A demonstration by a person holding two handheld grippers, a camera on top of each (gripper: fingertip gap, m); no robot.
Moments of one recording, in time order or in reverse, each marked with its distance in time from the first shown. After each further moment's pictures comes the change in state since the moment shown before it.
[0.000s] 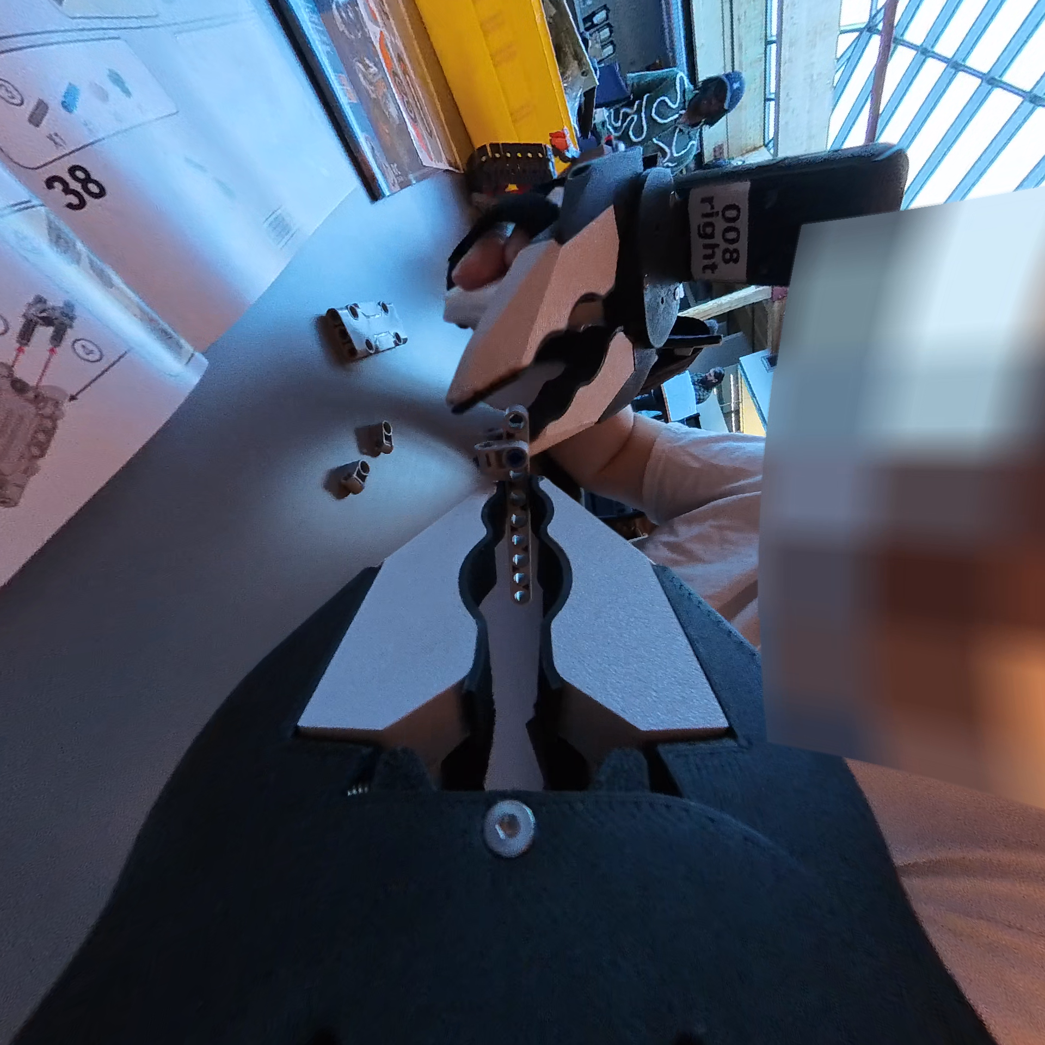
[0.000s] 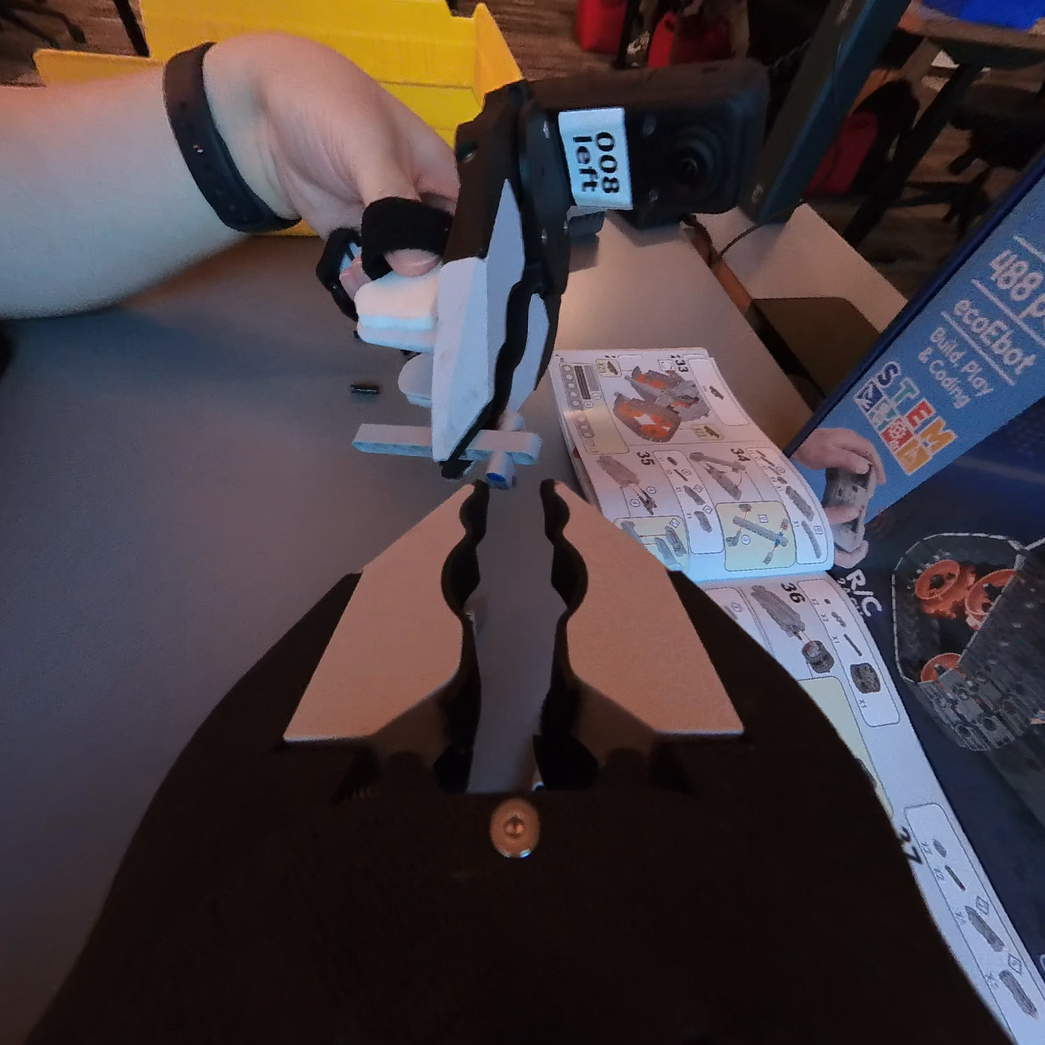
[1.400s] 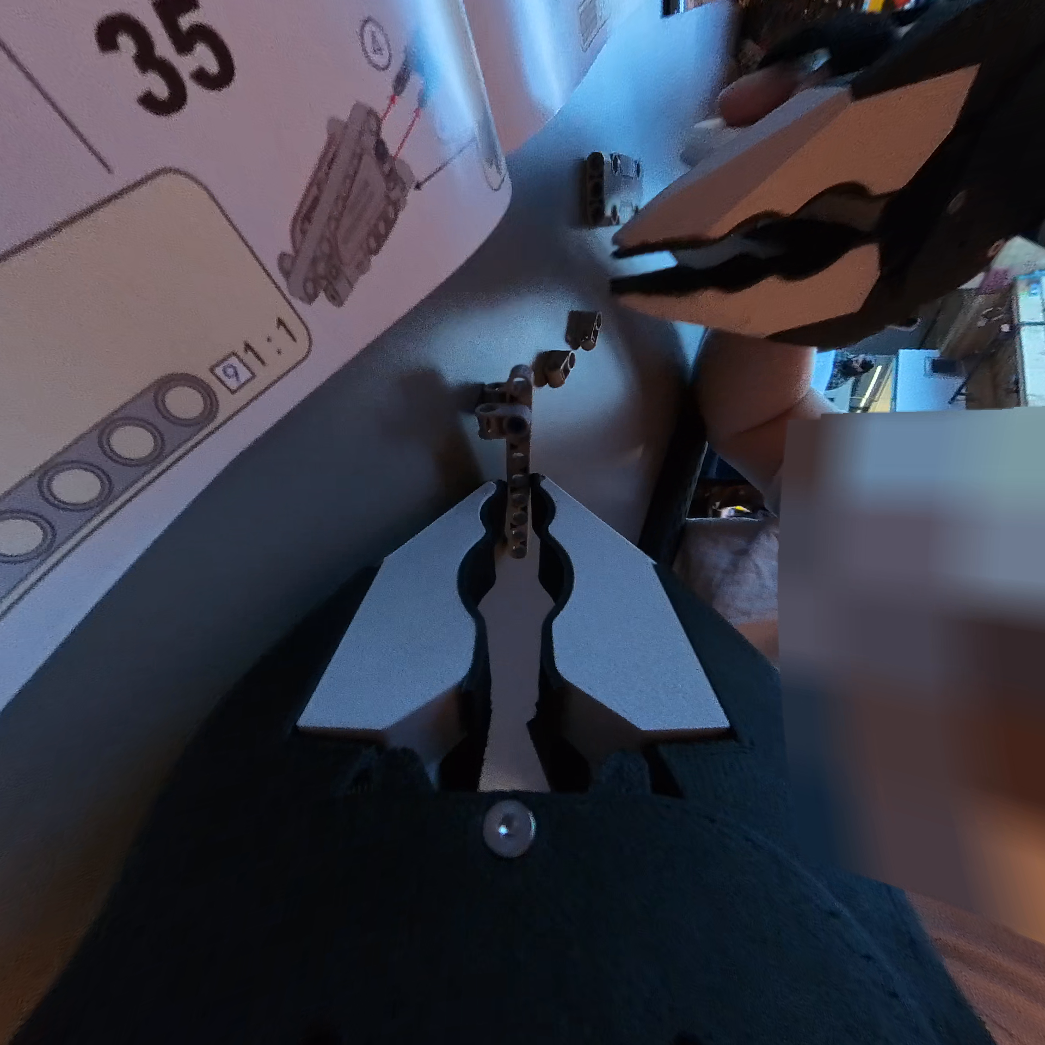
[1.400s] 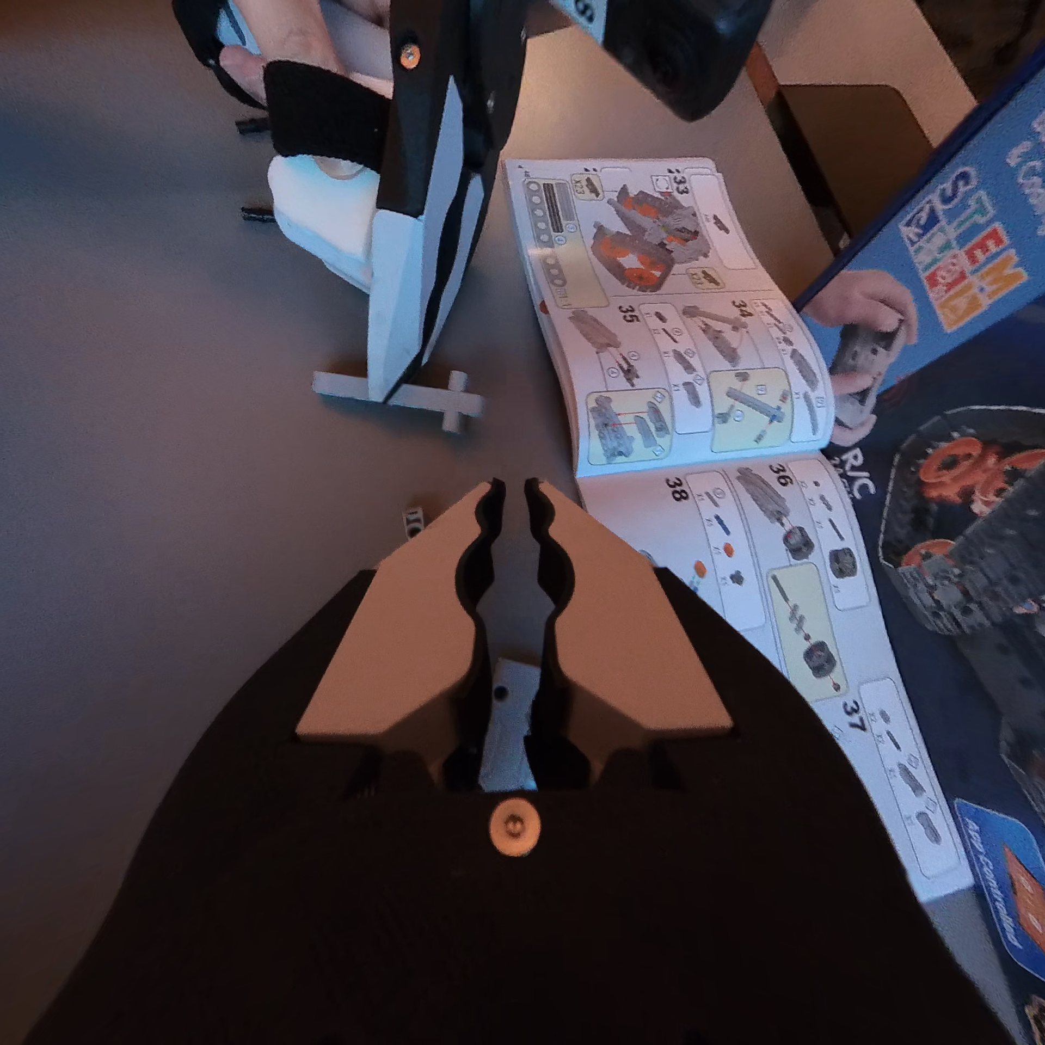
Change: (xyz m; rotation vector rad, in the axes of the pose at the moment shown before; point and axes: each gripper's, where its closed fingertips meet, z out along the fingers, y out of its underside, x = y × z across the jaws) left arm -0.071 0.039 -0.010 -0.193 -0.290 -0.230; right arm 0.017 0.052 0.001 -0.287 0.056 -0.010
